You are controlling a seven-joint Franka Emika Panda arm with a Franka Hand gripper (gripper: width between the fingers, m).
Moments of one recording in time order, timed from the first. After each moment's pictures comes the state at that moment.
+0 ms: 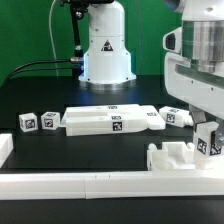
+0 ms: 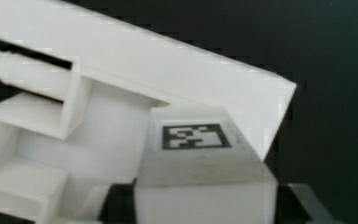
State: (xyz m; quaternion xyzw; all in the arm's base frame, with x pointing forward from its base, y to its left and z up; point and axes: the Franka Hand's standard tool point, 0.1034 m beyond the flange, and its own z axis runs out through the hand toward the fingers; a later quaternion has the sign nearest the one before) arm 0.614 0.121 0.073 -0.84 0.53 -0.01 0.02
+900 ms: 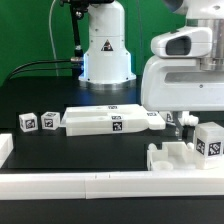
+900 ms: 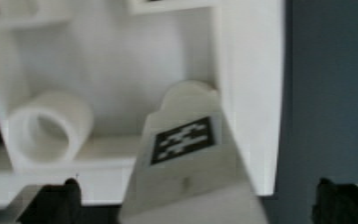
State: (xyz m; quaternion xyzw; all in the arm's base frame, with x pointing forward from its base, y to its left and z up) arm 0.615 0.119 0.073 -1.00 -0.05 -0.04 -0.01
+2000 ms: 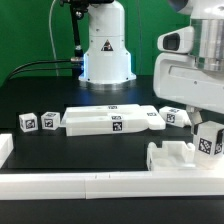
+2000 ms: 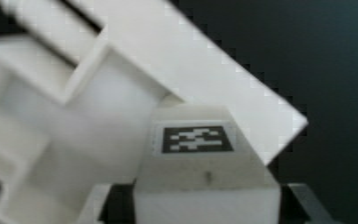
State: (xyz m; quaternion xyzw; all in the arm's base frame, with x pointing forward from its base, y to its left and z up) arm 0.613 0.122 0.072 -0.85 0.53 -0.03 0.02
